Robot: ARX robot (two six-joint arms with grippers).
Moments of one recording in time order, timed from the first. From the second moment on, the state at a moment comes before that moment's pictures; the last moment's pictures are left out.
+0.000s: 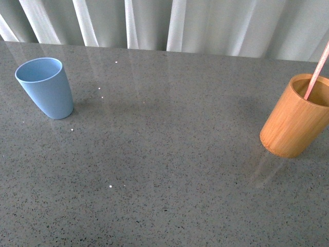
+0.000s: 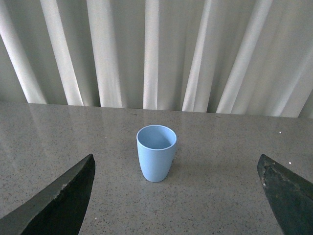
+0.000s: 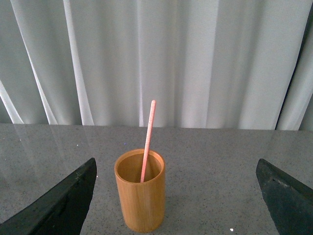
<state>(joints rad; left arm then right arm) 0.00 0.00 0.02 0.00 0.00 0.00 0.00 0.00 0.02 0.00 0.00 0.00</state>
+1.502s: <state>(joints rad) -0.16 0.61 0.26 -0.22 -0.25 -0.26 0.00 0.00 0.02 0.00 0.00 0.00</state>
